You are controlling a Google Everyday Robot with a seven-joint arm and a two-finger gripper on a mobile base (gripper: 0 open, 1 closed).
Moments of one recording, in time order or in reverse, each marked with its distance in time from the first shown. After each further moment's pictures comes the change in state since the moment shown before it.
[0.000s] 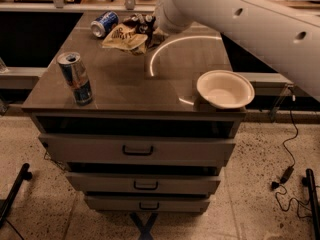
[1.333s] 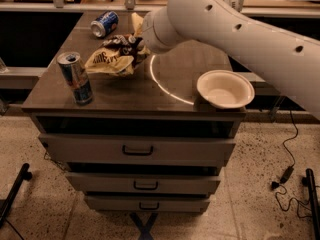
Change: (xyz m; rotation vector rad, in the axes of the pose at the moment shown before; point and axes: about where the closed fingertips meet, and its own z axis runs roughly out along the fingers) arm -0.047 0.054 0.013 -0.077 -0.214 -0.133
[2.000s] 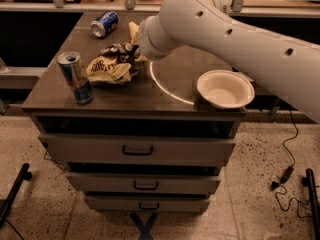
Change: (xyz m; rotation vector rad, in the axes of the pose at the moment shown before) arm -0.009 0.019 0.010 -0.051 0.011 -0.004
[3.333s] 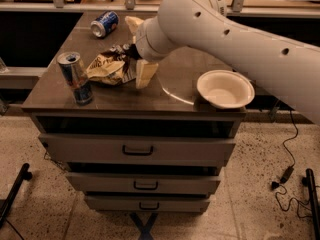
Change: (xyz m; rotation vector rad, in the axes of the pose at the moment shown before) arm -0.006 0.007 0.006 -0.025 -0.021 0.004
